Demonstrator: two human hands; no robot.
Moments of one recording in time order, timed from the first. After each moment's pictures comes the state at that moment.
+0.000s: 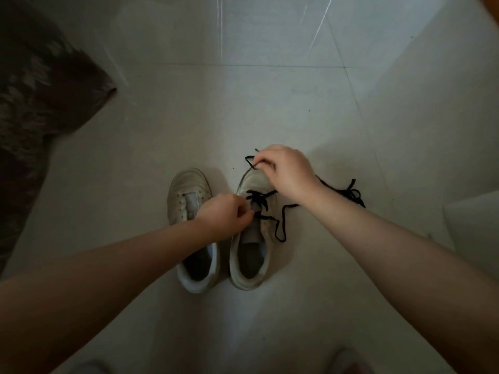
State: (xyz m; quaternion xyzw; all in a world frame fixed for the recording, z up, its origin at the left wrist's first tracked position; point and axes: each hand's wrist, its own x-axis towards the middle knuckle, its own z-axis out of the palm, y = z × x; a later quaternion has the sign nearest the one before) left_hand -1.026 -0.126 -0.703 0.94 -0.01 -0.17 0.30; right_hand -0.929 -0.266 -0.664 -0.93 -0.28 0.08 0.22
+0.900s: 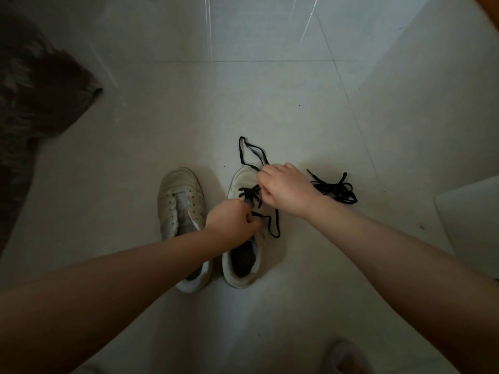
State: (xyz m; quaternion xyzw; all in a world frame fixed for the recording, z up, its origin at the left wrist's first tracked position) left_hand -1.033 -0.161 -0.704 0.94 0.03 -0.19 0.28; right_hand -0.949 -0.295 -0.689 -0.91 -0.40 0.06 0.08
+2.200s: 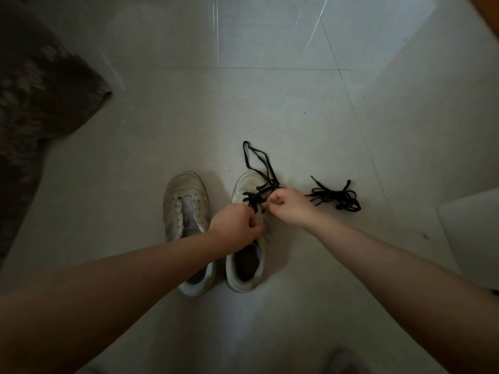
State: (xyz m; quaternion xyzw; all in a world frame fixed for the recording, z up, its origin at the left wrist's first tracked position) left_hand -1.031 -0.156 -0.703 0.93 0.01 -0.20 0.30; right_hand -0.967 -0.295 -0.697 -0.91 -0.03 0.32 0.27
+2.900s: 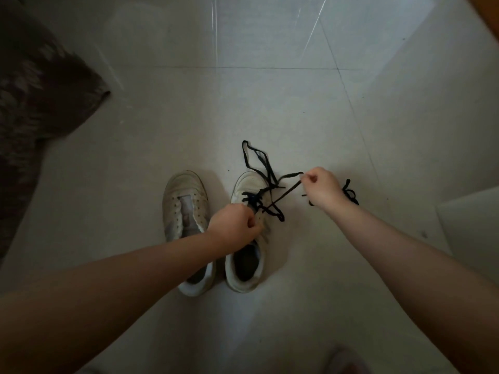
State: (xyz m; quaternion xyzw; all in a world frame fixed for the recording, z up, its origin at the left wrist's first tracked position) left_hand -1.032 -0.155 -0.706 0.93 0.01 -0.20 0.30; right_hand -0.931 -0.333 -0.689 -0.94 0.06 0.18 0.29
